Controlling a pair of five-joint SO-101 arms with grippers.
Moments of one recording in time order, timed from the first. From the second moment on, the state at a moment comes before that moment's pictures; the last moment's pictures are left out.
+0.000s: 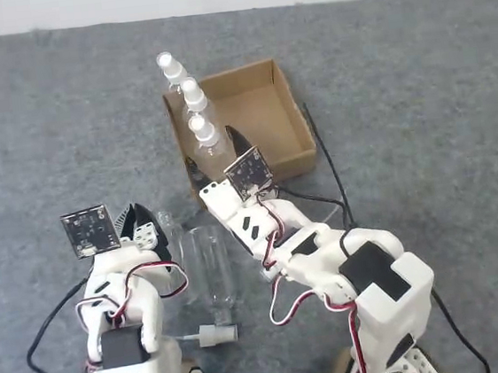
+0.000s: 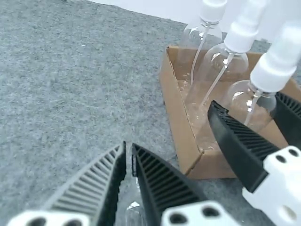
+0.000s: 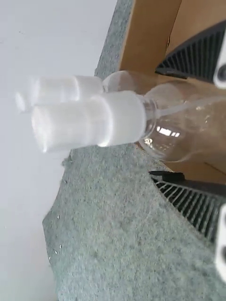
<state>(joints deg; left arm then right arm) -9.4 -103.4 96.9 48.8 14.5 -40.4 15.2 53.2 -52.1 1.1</state>
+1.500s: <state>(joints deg) -9.4 -103.4 96.9 48.8 14.5 -40.6 -35.4 70.4 -17.8 0.3</state>
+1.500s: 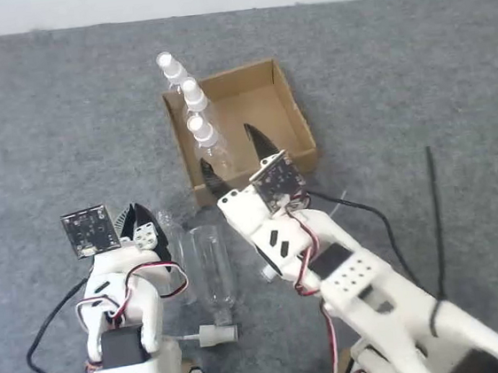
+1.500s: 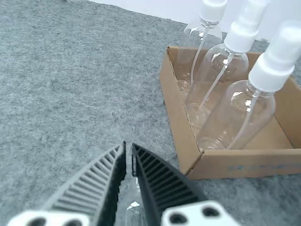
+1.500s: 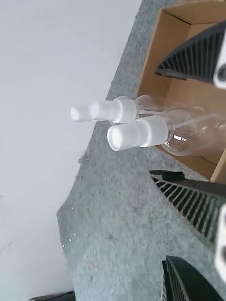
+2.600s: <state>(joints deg) -35.1 -103.4 96.9 38.1 14.5 -58.4 -66.2 61.3 34.1 -1.1</state>
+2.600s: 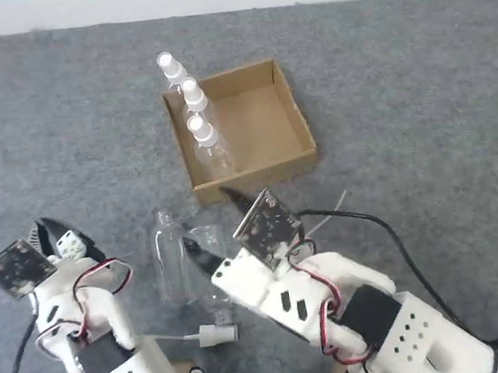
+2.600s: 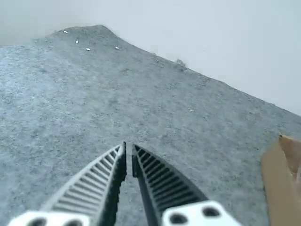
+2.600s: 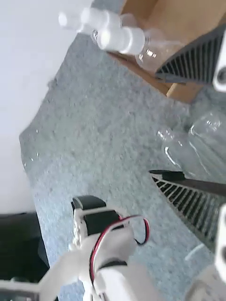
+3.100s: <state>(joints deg) -35.4 -103.4 96.9 38.1 14.5 -61.1 -30.9 49.4 34.4 -4.9</state>
